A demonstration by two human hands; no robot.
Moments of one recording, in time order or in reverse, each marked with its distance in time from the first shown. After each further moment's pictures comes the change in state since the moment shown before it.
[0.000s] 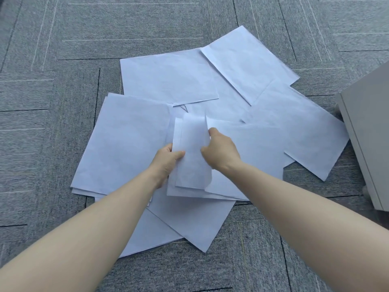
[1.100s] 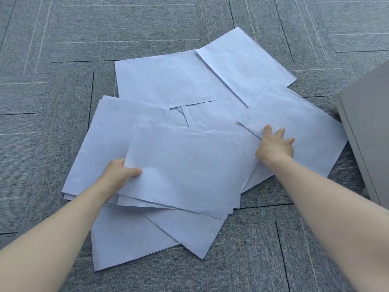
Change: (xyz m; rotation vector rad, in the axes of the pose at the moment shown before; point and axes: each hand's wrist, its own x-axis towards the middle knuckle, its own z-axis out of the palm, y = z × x) left_hand -0.009 -0.013 -0.098 0.324 0.195 0.008; right_hand 0.053 0.124 -0.060 -0.585 0.058 0.434
